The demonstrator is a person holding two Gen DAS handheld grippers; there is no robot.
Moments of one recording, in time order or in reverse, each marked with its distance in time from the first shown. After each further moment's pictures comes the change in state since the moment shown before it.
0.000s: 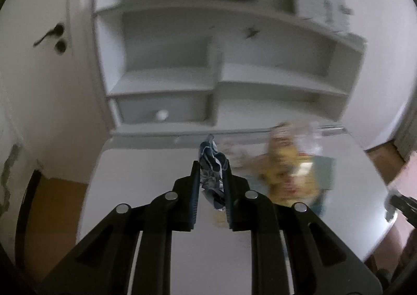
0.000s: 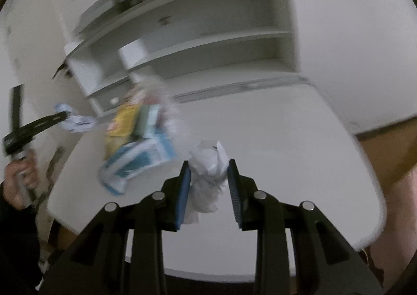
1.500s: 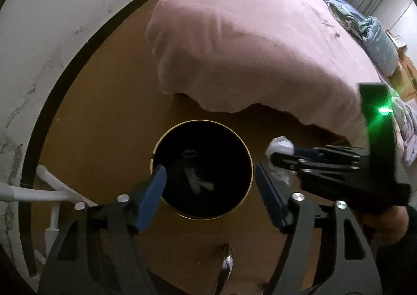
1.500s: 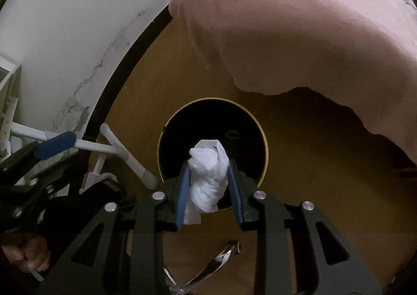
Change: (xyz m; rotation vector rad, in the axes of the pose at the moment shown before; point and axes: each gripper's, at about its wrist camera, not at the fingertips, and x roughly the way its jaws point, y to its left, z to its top) left arm 0.138 -0.641 -0.330 0.874 0.617 -0.833; right arm -0.060 -0.411 -0.321 0.836 0.292 -0.448
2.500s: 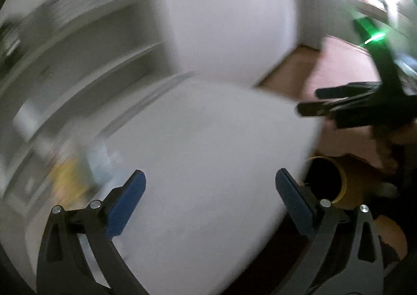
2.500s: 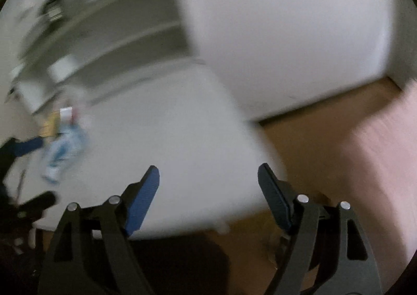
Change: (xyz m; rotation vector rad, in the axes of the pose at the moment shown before) left arm -0.414 0.152 -0.249 -0.278 -0.402 0.606; right arm -0.176 0.420 -0.066 -0.779 -0.292 0.337
